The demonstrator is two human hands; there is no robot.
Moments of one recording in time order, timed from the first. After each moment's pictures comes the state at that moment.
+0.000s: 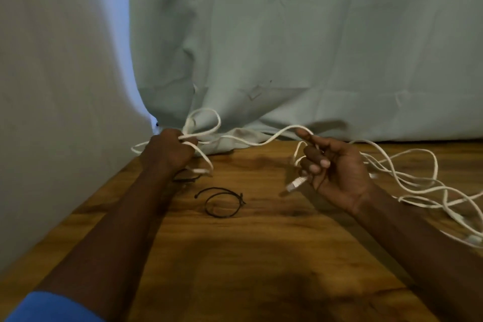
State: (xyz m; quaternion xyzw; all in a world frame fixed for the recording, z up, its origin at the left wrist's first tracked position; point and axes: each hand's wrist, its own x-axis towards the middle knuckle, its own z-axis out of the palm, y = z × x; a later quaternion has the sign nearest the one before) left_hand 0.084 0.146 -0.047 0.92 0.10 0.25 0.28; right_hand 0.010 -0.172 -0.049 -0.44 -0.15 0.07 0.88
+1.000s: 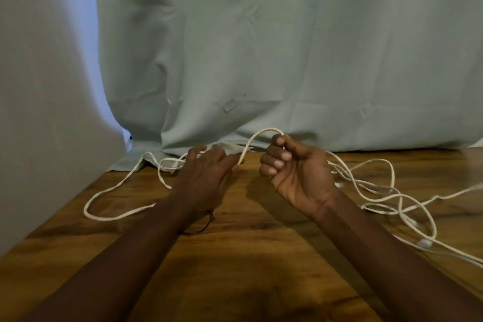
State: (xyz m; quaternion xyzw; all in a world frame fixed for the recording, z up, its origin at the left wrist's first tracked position) left_hand 0.062 0.041 -0.068 0.87 -0.30 0.39 0.05; right_hand 0.001 -0.164 -0.028 -0.32 -0.22 0.09 0.92
